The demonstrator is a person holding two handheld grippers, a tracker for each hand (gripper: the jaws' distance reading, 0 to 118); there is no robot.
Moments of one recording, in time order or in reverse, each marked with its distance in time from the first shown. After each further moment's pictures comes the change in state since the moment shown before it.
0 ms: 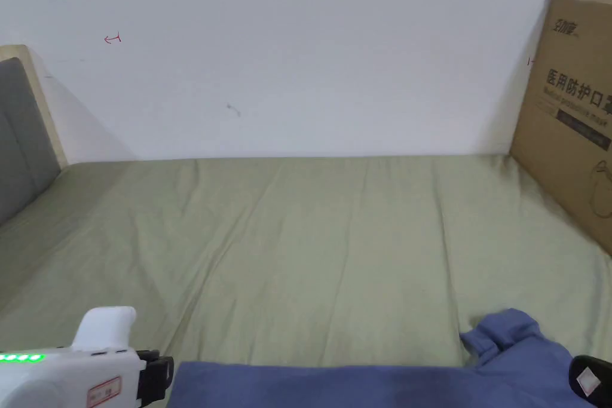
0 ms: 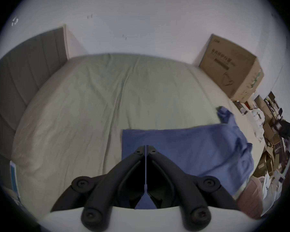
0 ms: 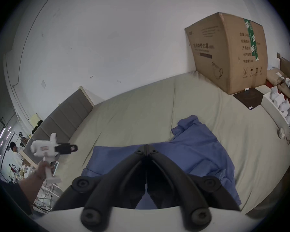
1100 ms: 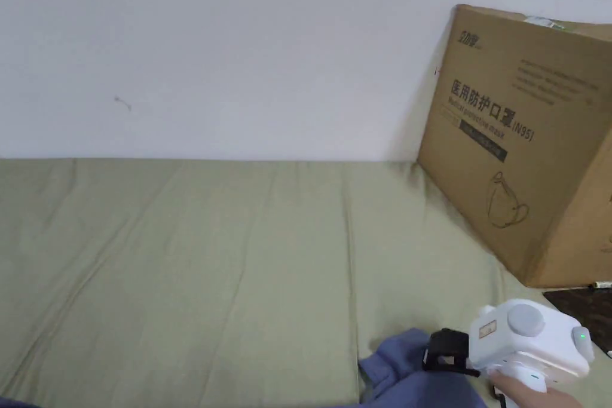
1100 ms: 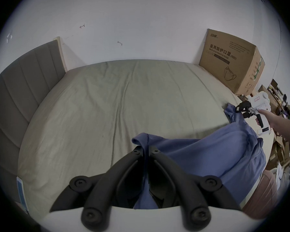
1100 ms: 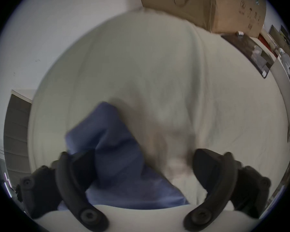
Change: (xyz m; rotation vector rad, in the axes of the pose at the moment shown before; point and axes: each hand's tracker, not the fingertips) left arm 0.030 -0.002 0.005 0.093 0.046 -0.097; right arm 0.228 0.050 -0.277 -0.542 -0.412 -0.262
